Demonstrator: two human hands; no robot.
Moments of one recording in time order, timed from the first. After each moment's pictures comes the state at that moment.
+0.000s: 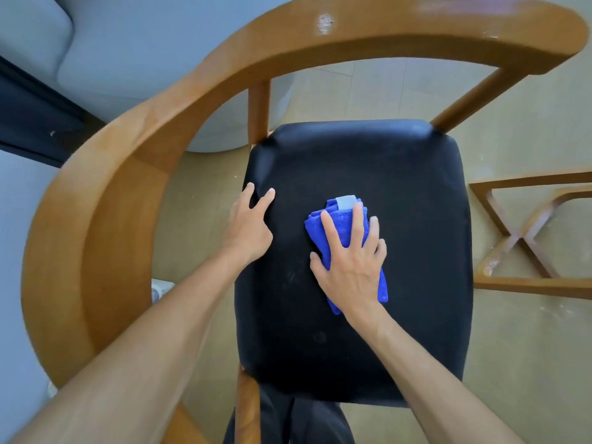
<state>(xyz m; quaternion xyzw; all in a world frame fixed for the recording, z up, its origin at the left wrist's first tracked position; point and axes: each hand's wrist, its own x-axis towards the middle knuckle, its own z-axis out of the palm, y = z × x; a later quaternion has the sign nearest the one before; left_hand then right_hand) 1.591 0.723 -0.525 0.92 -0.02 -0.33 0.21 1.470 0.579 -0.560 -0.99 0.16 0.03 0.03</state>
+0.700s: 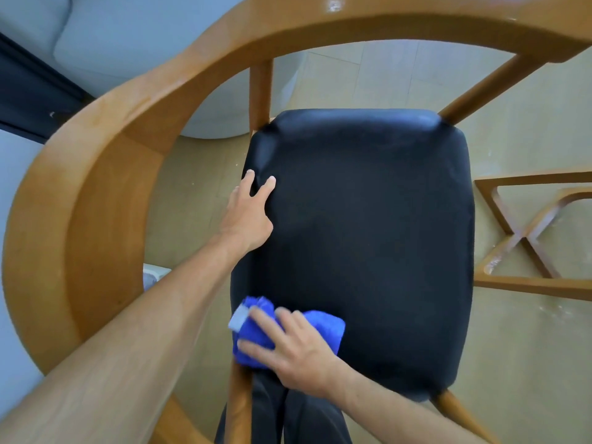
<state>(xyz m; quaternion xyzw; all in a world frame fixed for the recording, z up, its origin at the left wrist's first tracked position) 1.590 0.719 -0.520 0.92 -0.03 -0.34 0.18 1.371 0.644 -0.559 -0.93 -0.29 0.06 0.20</state>
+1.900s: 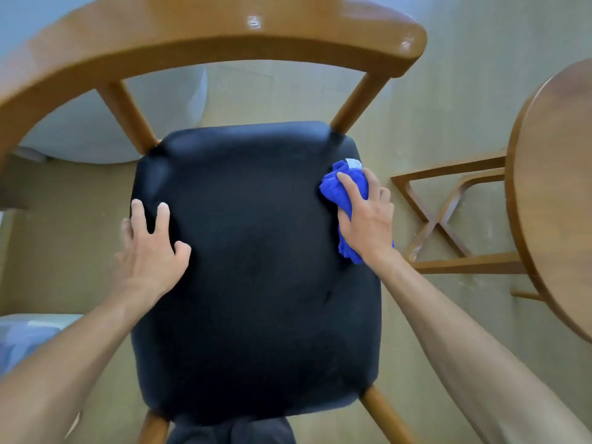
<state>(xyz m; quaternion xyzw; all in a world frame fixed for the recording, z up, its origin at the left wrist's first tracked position) 1.570 0.689 -0.534 0.96 -0.02 -0.26 0.06 1.481 0.375 -0.548 -0.98 0.19 -0.02 0.09</state>
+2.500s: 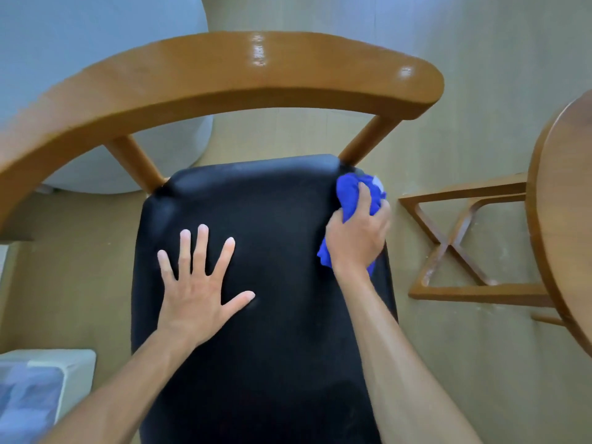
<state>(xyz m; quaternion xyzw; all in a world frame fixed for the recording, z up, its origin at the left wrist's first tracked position) 1.569 0.664 -0.572 0.94 -0.27 -0.22 -0.03 1.556 0.424 -0.560 -0.84 0.49 -0.10 0.19</state>
